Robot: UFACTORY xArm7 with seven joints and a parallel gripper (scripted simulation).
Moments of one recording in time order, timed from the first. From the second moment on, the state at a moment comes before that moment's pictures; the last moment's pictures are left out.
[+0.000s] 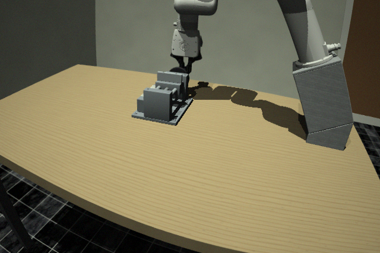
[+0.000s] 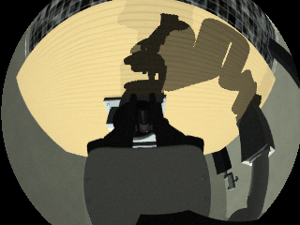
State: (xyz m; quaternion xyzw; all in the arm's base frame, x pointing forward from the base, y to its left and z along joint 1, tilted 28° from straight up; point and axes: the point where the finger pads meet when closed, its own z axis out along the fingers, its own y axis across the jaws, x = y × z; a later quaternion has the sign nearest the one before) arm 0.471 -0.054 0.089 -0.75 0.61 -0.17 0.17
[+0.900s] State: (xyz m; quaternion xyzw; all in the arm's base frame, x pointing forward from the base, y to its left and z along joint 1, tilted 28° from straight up) arm 0.469 -0.054 0.086 -0.75 0.61 -0.17 0.16
